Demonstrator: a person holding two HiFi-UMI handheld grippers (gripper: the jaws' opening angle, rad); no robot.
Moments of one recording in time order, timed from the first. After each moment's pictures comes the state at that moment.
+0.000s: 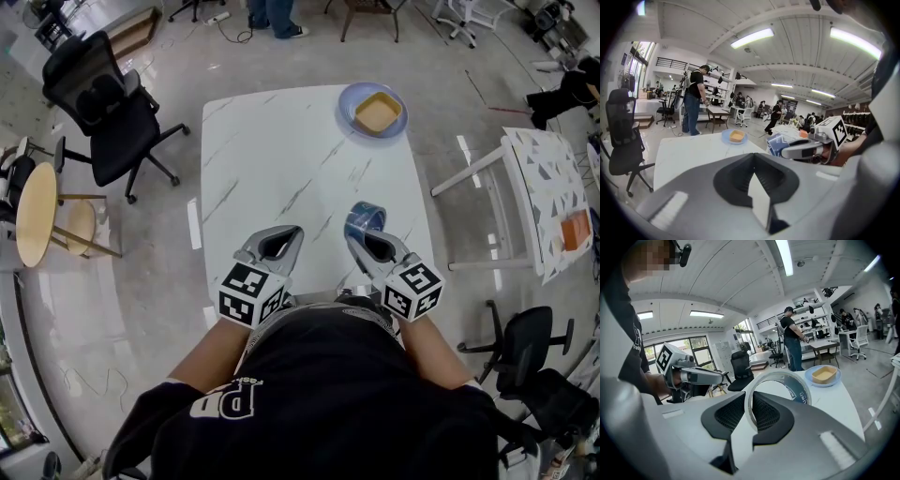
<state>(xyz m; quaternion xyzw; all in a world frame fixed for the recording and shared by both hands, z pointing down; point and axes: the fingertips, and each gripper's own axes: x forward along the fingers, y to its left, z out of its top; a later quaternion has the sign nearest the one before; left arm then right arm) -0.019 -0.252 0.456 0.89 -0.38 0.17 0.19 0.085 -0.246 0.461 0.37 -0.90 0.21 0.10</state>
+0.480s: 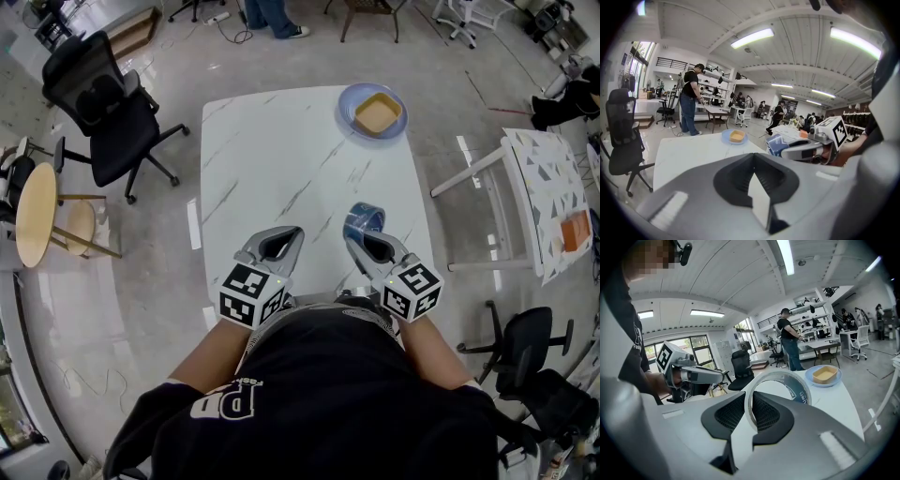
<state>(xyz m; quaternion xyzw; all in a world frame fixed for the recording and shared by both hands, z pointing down) -0.018 -0.252 0.457 0.89 -0.39 0.17 0.19 0.084 -0.245 0.463 0.36 -0.90 0.21 0.10</state>
